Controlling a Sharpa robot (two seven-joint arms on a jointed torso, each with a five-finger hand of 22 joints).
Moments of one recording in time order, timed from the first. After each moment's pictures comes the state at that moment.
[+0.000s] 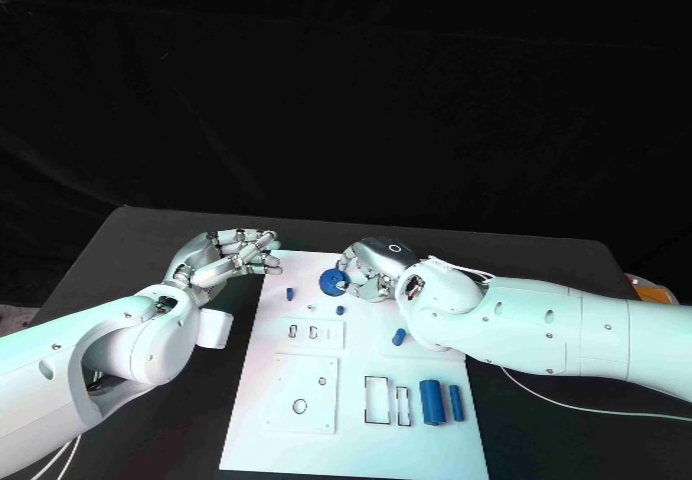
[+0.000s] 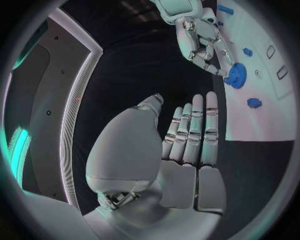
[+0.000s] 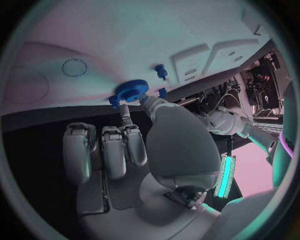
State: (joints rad) left arm 1.13 -0.91 0.02 1.62 -0.11 -0.35 0.37; left_hand 1.45 -0.13 0.22 0.29 0.23 0.82 0.21 0.28 0.18 1.01 0.17 0.11 0.07 1.00 0.11 0.45 0.35 0.16 0.94 0.21 0.48 0.19; right arm 1.19 -0.64 -0.13 1.45 -1.64 -0.51 -0.30; right_hand 1.26 -0.20 0.41 0.26 0.16 0.93 0.15 0.19 0.37 1.47 0.06 1.45 1.31 1.47 -0.01 1.56 1.31 0.05 1.47 0.10 1.46 1.31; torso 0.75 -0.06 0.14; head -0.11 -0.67
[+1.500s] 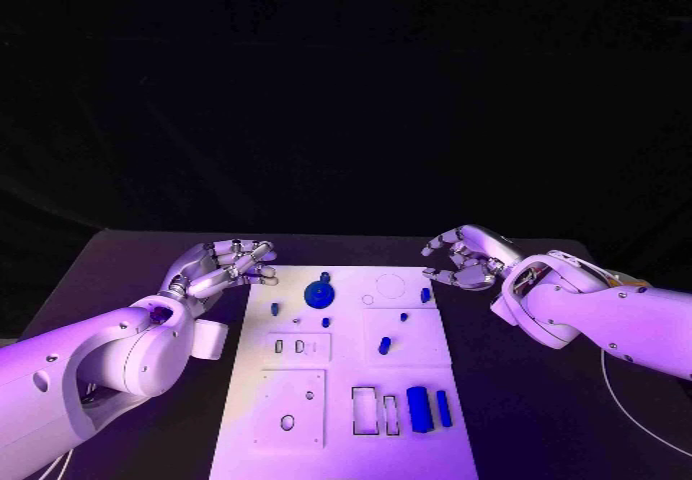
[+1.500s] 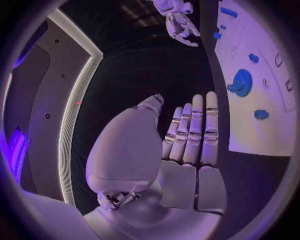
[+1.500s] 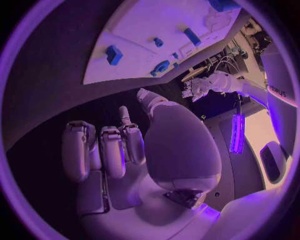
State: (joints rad) left arm 1.13 -0.91 0.02 1.61 -0.11 -0.34 0.37; left_hand 1.45 -0.13 0.23 0.29 0.23 0.82 0.21 0.29 0.19 1.03 0.17 0.10 0.07 1.00 0.11 0.46 0.36 0.16 0.94 0.21 0.49 0.19; right arm 1.22 -1.06 -0.12 1.54 -1.18 -0.54 0.07; right_hand 1.32 -0.23 0.36 0.20 0.21 0.89 0.17 0.16 0.37 1.46 0.07 1.42 1.31 1.47 0.00 1.56 1.31 0.05 1.46 0.11 1.42 1.31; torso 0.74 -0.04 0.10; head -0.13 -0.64
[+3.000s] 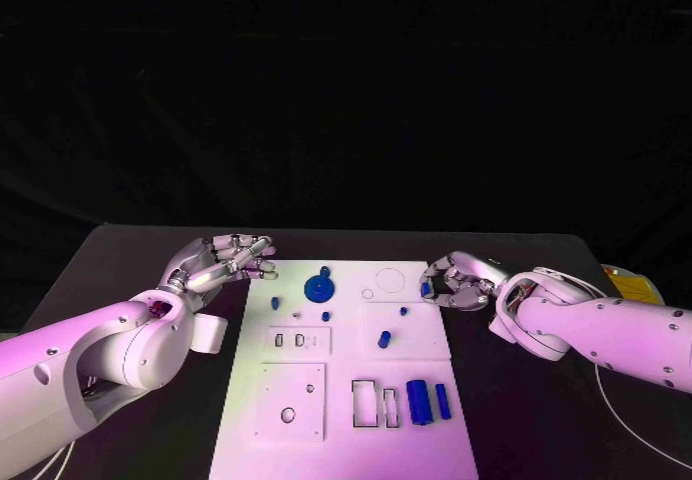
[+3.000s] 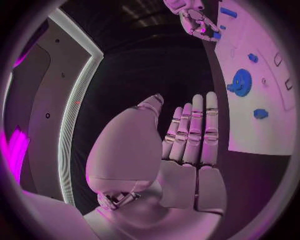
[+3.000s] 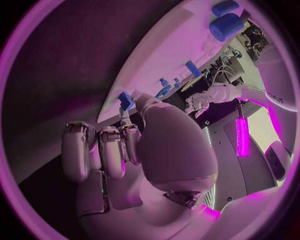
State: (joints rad) left arm 1.13 -0.91 0.02 1.60 -0.11 -0.32 0.37; left_hand 1.45 -0.13 0.23 0.29 0.23 0.82 0.21 0.29 0.19 1.03 0.17 0.10 0.07 1.00 0.11 0.46 0.36 0.16 0.93 0.21 0.49 0.19; right arm 1.14 -1.00 -0.12 1.44 -1.18 -0.43 0.11; right_hand 1.38 -0.18 0.35 0.17 0.18 0.91 0.17 0.16 0.39 1.46 0.08 1.44 1.31 1.47 0.01 1.56 1.31 0.05 1.46 0.11 1.43 1.31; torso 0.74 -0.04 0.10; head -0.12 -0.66
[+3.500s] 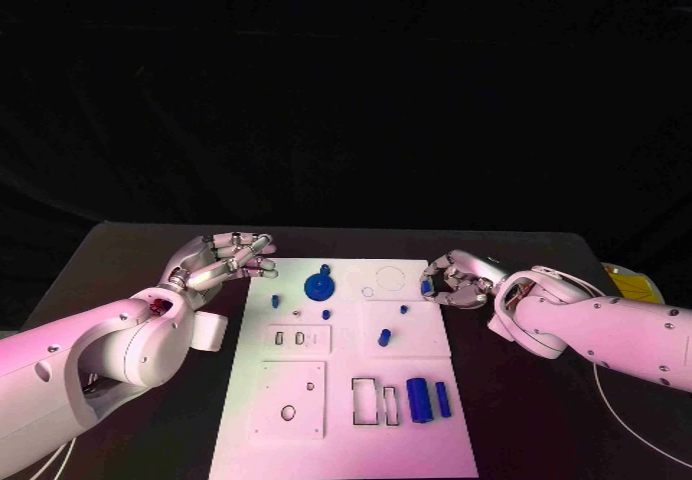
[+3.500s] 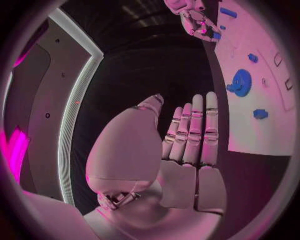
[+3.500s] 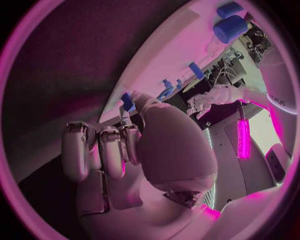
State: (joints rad) left arm 1.13 -0.91 0.02 1.60 -0.11 -0.32 0.37; left_hand 1.45 -0.13 0.23 0.29 0.23 0.82 0.21 0.29 0.19 1.03 0.17 0.10 0.07 1.00 0.11 0.46 0.36 0.16 0.93 0.21 0.49 0.19; right arm 1.13 -0.99 -0.12 1.43 -1.20 -0.44 0.09; right_hand 1.39 -0.18 0.35 0.16 0.18 0.92 0.16 0.17 0.39 1.46 0.08 1.44 1.31 1.47 0.01 1.56 1.31 0.05 1.46 0.11 1.43 1.31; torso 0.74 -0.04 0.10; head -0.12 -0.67
